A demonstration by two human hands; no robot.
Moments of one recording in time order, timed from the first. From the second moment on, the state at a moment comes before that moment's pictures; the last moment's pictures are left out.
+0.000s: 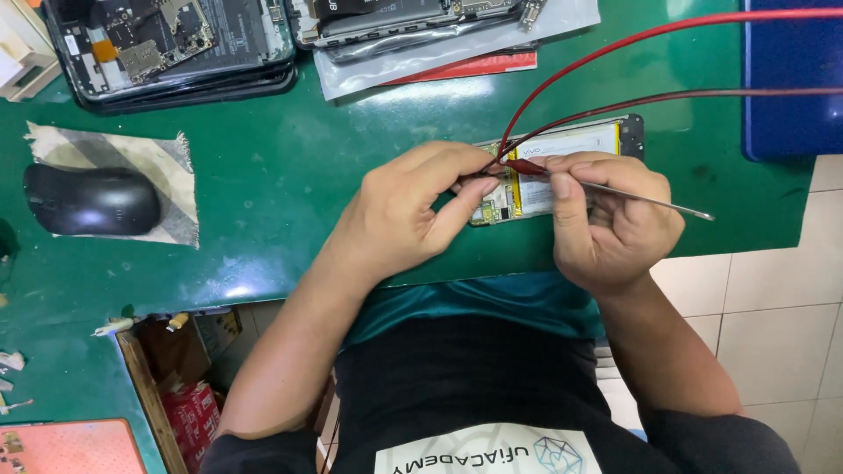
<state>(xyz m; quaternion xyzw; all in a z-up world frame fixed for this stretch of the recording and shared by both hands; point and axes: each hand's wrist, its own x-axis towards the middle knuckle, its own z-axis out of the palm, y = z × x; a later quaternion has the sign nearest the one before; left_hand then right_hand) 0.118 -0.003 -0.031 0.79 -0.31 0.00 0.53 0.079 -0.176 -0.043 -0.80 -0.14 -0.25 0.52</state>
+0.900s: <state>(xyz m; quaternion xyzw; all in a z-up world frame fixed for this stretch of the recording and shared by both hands) 0.120 -0.006 -0.028 0.77 -0.37 0.05 0.51 0.080 -0.175 -0.044 -0.83 -0.16 -0.25 0.48</state>
